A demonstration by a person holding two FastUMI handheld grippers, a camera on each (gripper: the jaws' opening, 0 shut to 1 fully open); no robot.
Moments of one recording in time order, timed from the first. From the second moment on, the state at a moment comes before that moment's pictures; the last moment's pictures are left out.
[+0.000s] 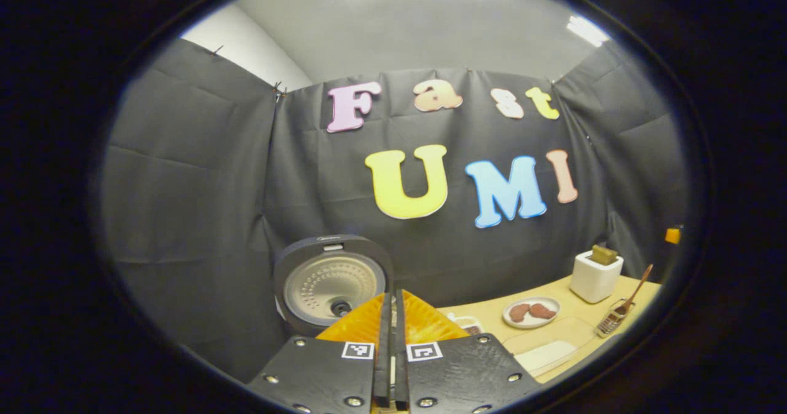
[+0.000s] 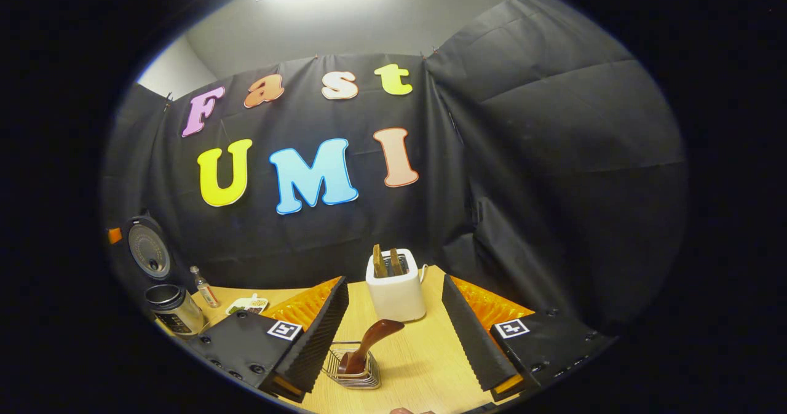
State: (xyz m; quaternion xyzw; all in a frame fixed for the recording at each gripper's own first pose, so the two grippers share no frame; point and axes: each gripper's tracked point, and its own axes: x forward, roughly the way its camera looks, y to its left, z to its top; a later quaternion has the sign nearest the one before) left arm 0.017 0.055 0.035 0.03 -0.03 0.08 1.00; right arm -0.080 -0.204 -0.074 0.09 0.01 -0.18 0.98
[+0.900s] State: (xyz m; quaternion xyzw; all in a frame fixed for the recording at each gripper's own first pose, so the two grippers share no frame) left arm 0.018 0.001 -0.031 0.01 0.00 0.05 1.00; right arm -0.029 -0.213 -0.160 0.21 0.06 -0.14 0.96
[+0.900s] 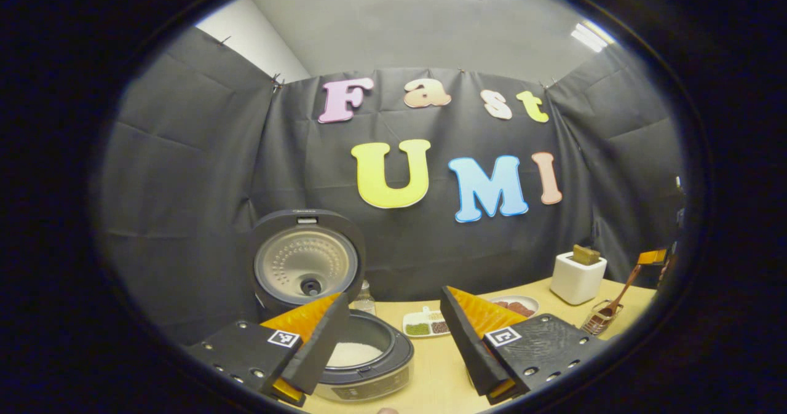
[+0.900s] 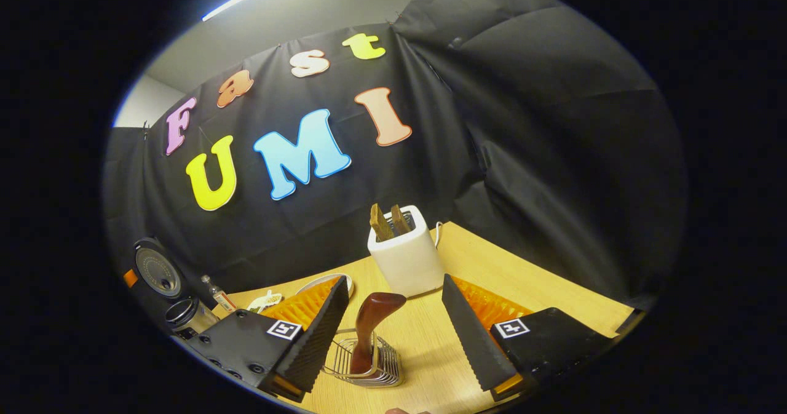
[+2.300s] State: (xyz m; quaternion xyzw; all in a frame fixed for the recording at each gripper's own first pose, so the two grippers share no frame) left arm -0.003 0.019 -0.091 -0.12 0.02 0.03 0.99; right arm 0.033 -0.153 -0.174 0.29 0.09 -0.09 0.95
